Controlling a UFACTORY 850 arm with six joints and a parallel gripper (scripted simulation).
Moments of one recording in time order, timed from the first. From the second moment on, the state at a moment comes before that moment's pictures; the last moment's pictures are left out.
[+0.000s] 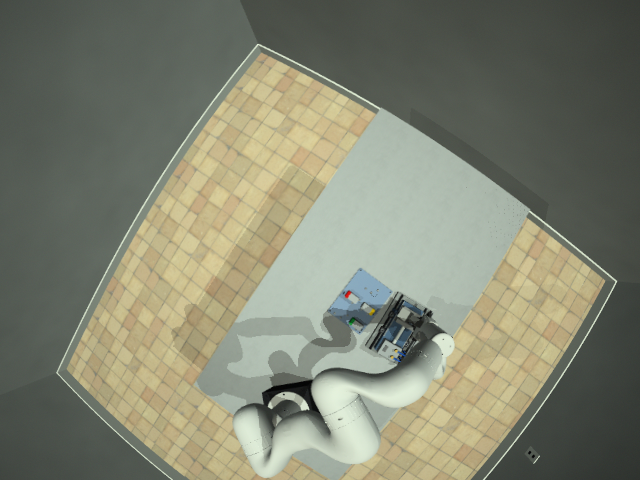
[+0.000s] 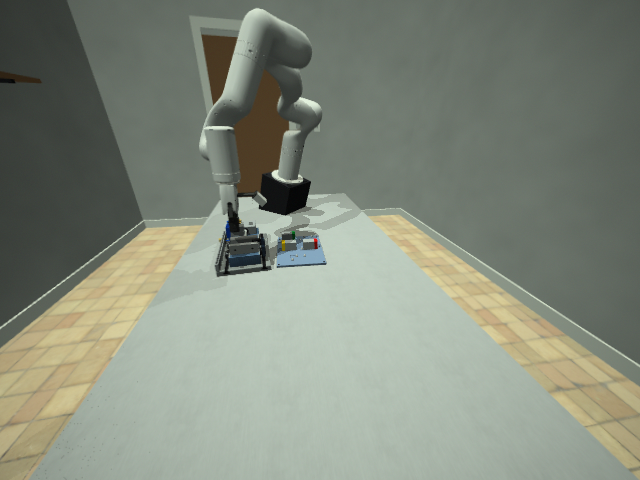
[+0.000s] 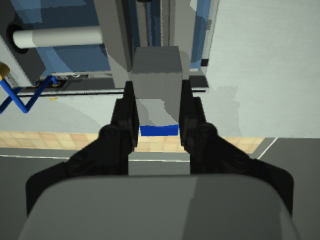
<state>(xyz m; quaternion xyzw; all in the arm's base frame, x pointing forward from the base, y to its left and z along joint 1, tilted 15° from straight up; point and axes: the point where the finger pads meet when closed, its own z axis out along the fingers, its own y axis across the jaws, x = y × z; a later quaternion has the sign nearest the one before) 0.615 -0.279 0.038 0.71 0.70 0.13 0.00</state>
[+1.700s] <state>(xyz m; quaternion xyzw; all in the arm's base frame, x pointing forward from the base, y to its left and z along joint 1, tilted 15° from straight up) 0.608 -0.265 0.039 0.71 0.70 0.13 0.00</state>
